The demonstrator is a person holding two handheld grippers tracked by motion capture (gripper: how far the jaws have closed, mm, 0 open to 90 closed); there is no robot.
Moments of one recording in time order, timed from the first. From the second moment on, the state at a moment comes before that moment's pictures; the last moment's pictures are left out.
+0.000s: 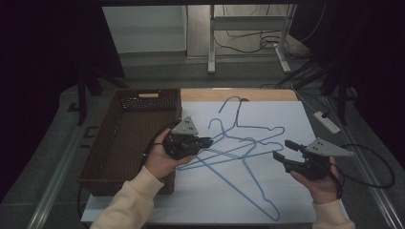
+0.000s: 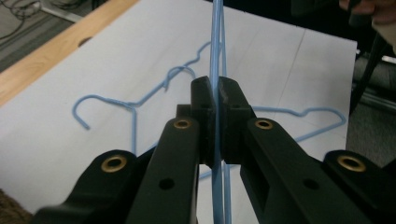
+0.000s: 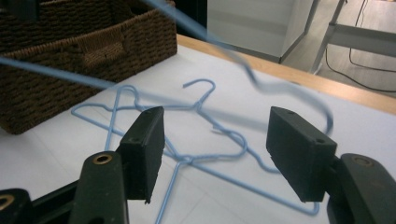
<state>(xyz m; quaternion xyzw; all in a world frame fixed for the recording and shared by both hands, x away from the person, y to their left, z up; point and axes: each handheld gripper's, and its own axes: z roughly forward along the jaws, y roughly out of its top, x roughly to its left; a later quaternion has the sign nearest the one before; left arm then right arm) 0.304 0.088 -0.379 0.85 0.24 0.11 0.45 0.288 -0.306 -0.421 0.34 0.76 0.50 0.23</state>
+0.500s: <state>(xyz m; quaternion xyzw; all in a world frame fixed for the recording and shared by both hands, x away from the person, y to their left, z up) 0.296 0.128 -0.362 0.82 0.28 0.13 0.49 0.288 -0.304 -0.457 0.36 0.77 0.49 0.20</state>
